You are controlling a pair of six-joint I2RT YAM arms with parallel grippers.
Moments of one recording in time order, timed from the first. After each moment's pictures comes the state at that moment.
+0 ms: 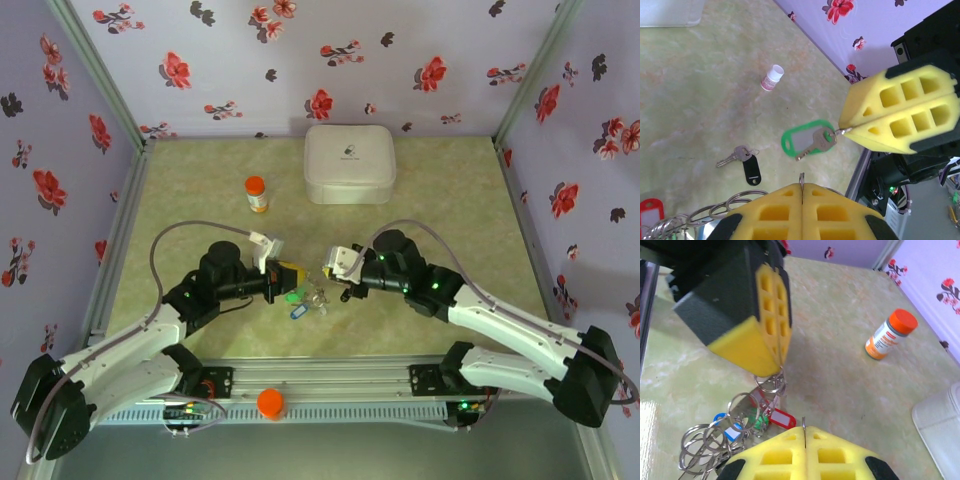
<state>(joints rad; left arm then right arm) -0.75 0.91 0.49 0.08 0.48 -0.47 0.90 1.02 0.73 -0.19 -0.26 -0.52</state>
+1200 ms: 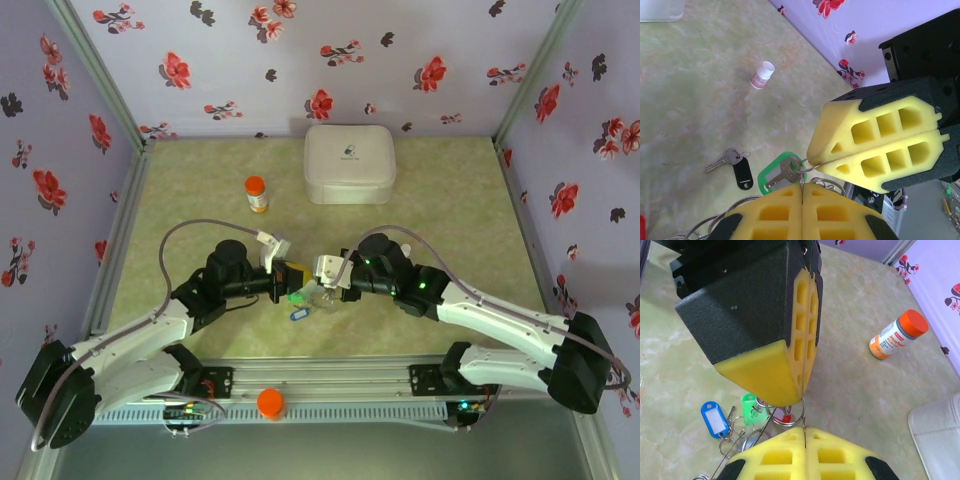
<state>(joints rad) -0.77 0.98 0.49 0.15 0.50 -0.47 0.96 1.10 0.75 -0.19 -0.17 -0.60</state>
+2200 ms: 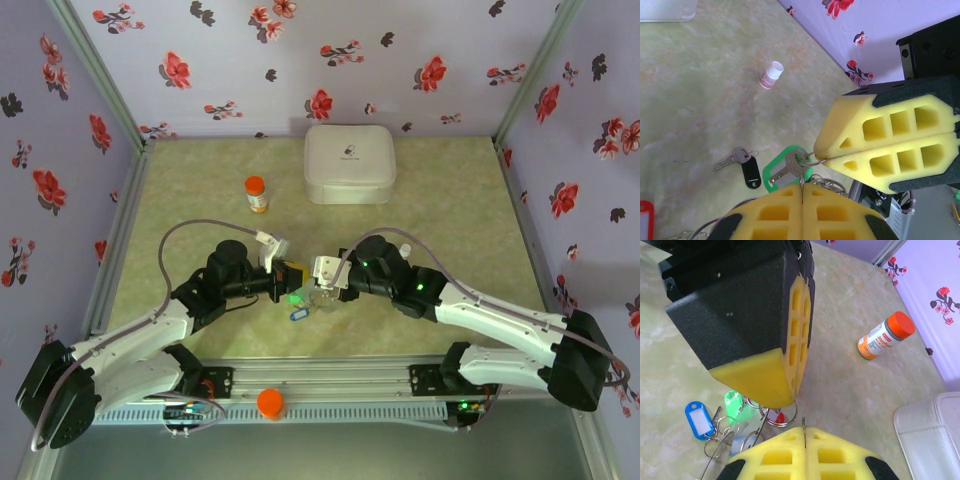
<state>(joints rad) -0.77 0.98 0.49 0.14 0.47 -0.47 0.99 1.11 0.75 -0.16 -0.10 -0.63</state>
